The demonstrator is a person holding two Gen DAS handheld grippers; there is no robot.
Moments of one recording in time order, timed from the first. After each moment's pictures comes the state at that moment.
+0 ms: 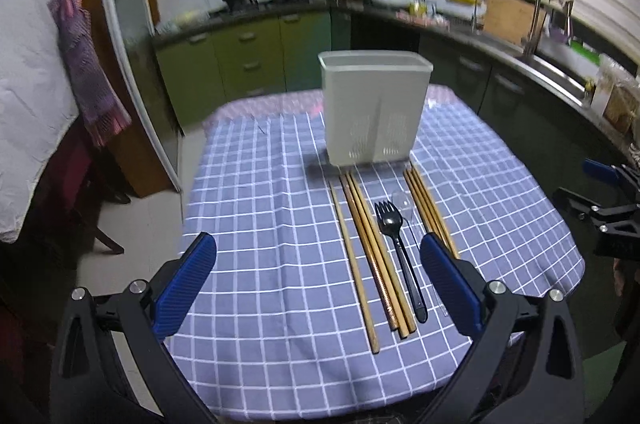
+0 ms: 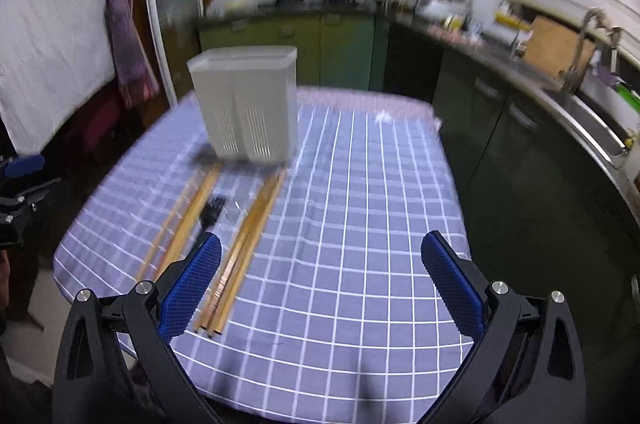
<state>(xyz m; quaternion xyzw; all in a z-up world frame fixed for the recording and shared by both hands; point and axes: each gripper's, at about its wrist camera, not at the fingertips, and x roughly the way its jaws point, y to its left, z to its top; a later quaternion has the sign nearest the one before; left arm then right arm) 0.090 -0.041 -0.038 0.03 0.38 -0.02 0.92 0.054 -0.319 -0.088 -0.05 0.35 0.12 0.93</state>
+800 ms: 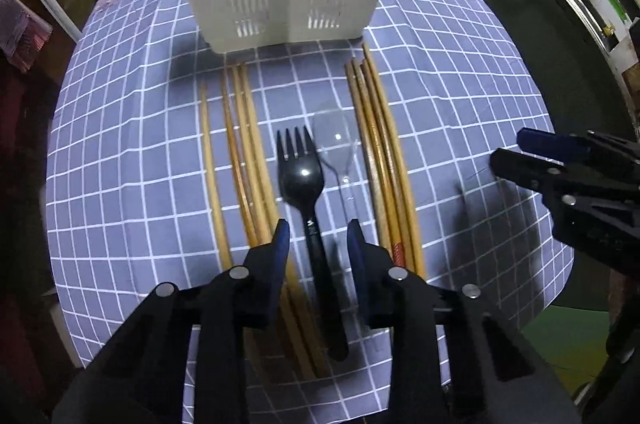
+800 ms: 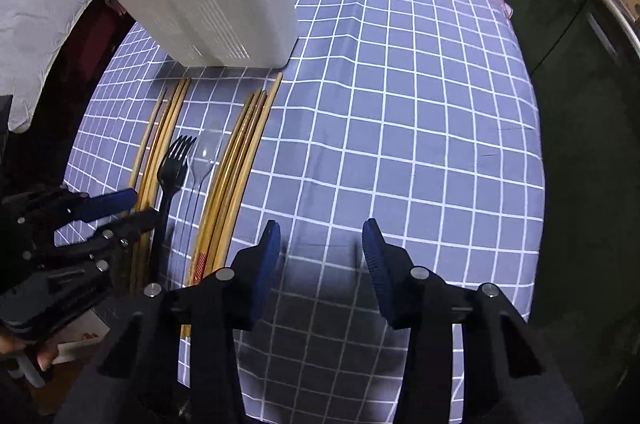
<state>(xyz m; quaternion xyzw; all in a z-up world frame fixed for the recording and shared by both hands) 0.208 -0.125 -0.138 0.01 0.62 -0.07 0.78 0.194 -0.297 -0.160 -0.03 0.58 0.16 0.79</state>
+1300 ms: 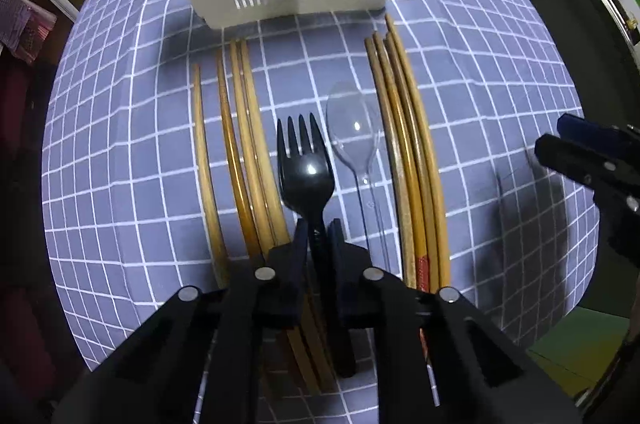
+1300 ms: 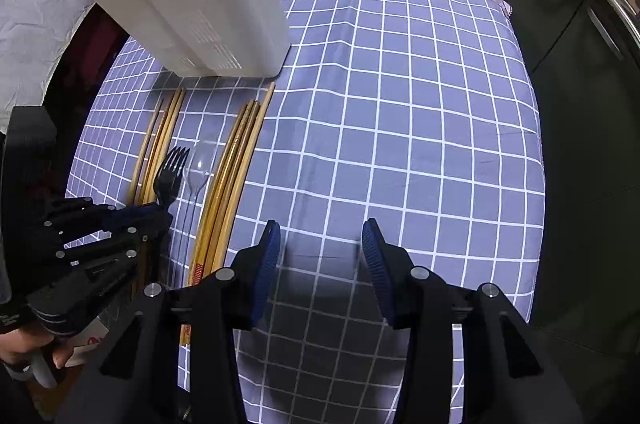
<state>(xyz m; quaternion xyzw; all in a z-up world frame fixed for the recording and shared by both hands) 0.231 -0.142 -0.176 0.03 0.65 -0.04 0.76 0.201 -0.302 -0.157 -0.02 0.58 0.16 0.80</state>
